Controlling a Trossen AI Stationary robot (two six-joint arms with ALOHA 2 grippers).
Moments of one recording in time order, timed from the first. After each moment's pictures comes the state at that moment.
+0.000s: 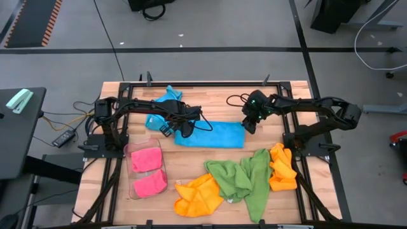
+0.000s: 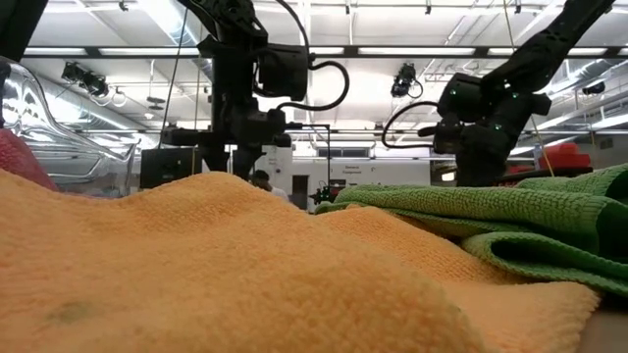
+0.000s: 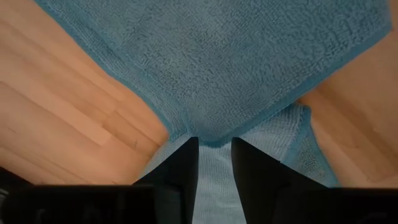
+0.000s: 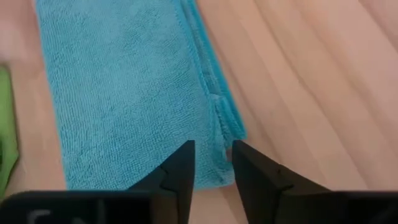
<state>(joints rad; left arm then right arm) 0.20 1.84 1.29 -0.95 -0.27 1.03 -0.59 1.31 0.55 -0.30 -0.35 -0.03</state>
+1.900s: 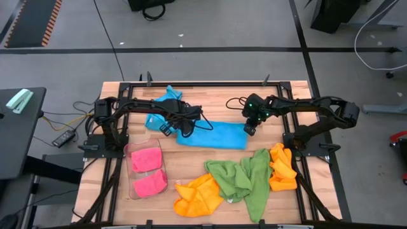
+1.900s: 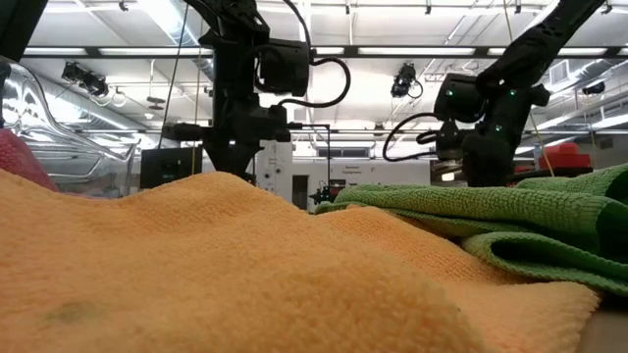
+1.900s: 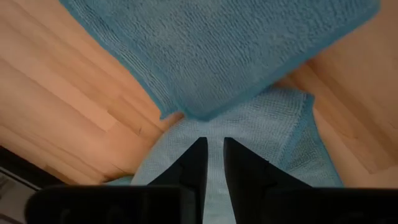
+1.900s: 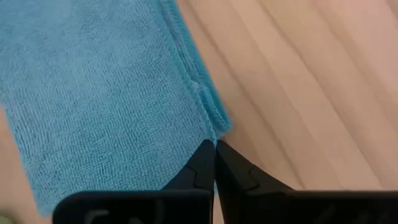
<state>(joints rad) 0.20 1.84 1.32 -1.00 -0.31 1.00 -0.53 1.33 0.60 -0.44 -0.18 0.08</state>
